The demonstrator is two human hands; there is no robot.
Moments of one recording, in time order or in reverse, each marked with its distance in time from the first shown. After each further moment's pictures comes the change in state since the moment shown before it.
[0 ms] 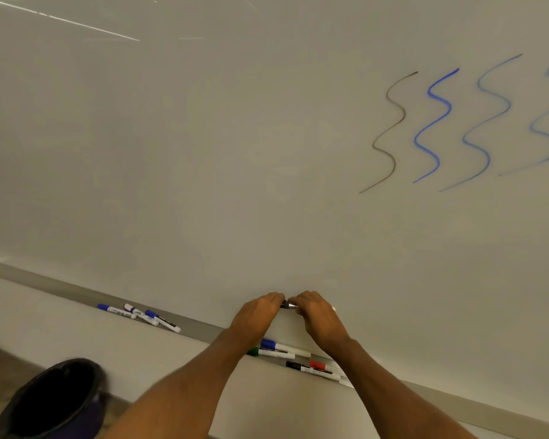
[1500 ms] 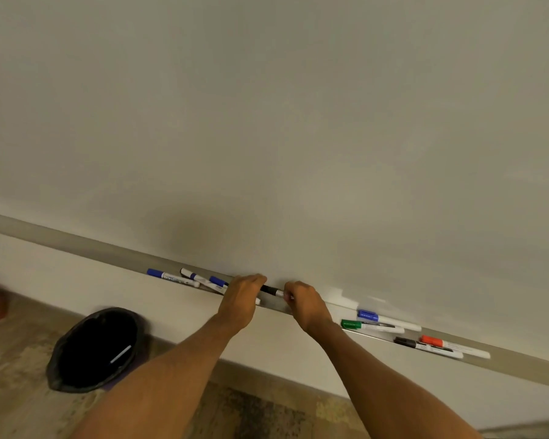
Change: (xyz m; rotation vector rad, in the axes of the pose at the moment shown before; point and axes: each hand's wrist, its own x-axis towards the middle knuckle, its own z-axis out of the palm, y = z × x) left_hand -0.084 -0.282 0.040 -0.193 -0.043 -0.214; right_hand 0.115 -0.136 0.240 0.089 -0.333 0.378
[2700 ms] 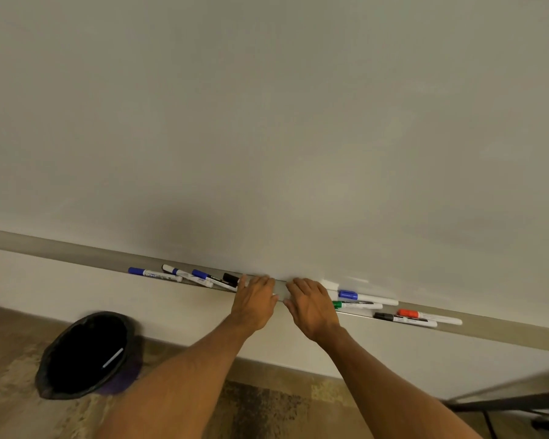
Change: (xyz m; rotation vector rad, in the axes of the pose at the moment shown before) left_hand -0.009 0.063 0.025 0.246 -0.272 -0.047; right_hand -0.049 0.044 0.007 -0.340 0.118 -0.042
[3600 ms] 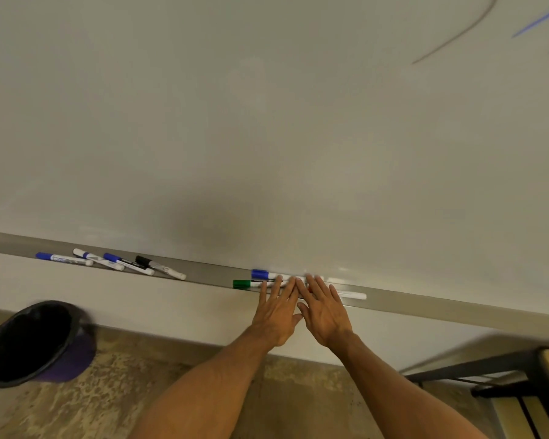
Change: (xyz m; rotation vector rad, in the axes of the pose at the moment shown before) left_hand 0.007 0.244 0.078 0.056 -0.144 0.143; right_hand -0.121 0.207 -0.019 -0.039 -0.225 0.124
